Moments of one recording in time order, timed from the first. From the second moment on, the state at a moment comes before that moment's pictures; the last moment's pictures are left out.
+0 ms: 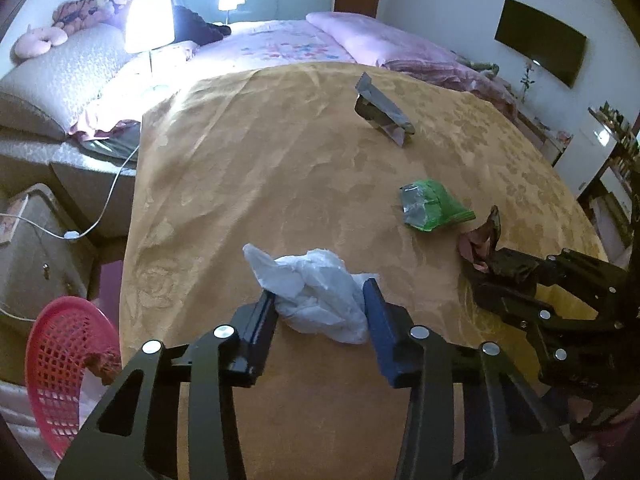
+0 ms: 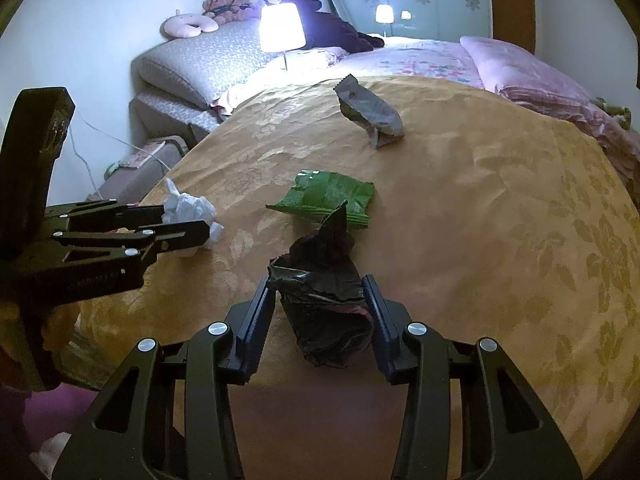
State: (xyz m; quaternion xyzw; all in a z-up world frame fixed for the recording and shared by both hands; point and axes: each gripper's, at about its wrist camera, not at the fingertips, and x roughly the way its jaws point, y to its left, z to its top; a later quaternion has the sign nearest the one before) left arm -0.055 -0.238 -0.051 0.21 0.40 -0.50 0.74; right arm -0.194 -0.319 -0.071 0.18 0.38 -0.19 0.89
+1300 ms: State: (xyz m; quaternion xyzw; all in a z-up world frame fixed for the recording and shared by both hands) left arm 0.041 -0.068 0.001 0.12 0.38 -0.30 0.86; right arm -0.057 -0.235 -0.004 0.14 0.35 -0.06 0.92
